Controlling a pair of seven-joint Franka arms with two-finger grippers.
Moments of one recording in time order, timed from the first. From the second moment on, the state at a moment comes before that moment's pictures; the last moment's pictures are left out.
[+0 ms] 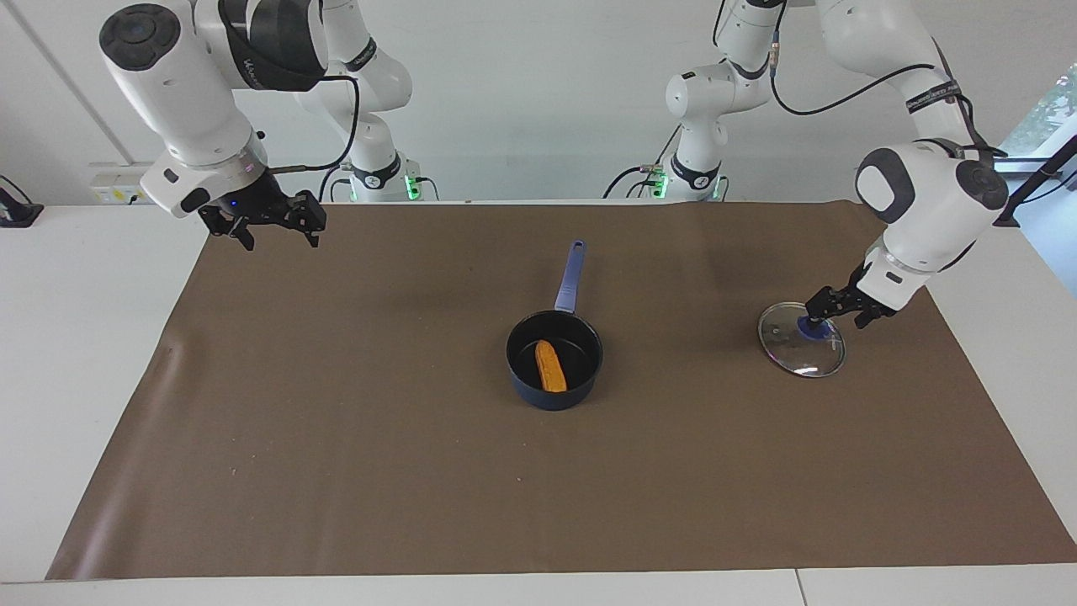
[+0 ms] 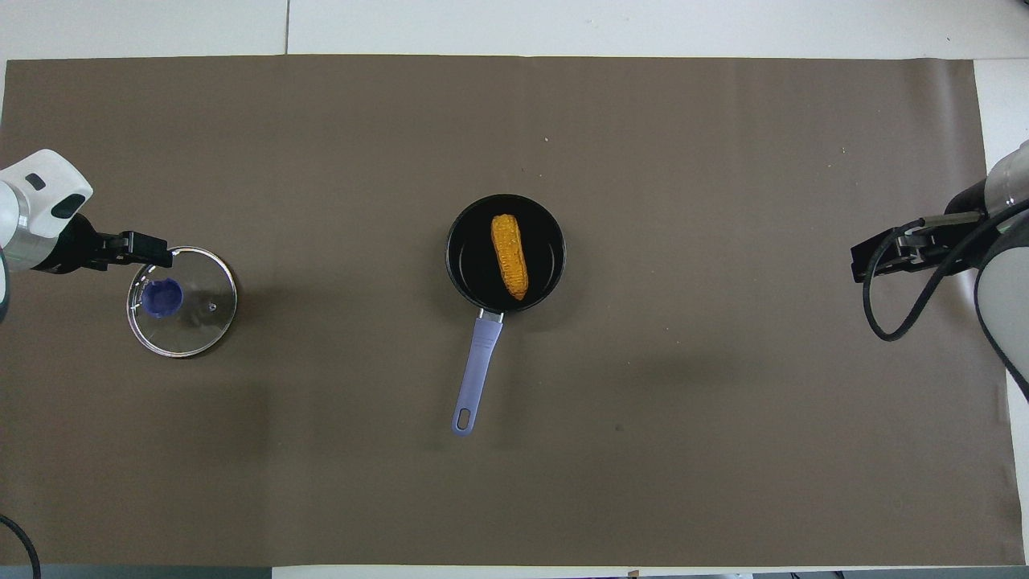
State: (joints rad) left arm 0.15 0.13 -0.08 -1.90 -0.05 2.00 0.17; right arm 0.06 0.01 -0.05 -1.66 -0.02 1.54 -0.02
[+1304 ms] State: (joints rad) left arm -0.05 -0.09 0.00 -1.74 -0.04 1.55 0.02; right arm 0.02 -0.02 -0.05 -1.67 -0.02 1.59 -0.03
